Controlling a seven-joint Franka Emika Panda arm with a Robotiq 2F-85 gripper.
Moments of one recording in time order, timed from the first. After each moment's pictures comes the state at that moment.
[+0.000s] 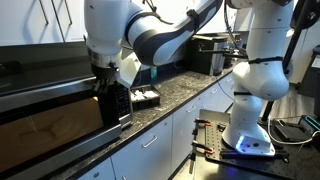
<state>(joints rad) 0.24 0.04 0.33 -2.02 -0.71 2.20 0.75</state>
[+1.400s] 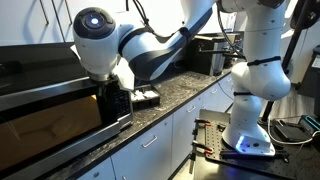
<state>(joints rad) 0.31 0.15 0.30 -1.96 -1.01 2.02 0.63</state>
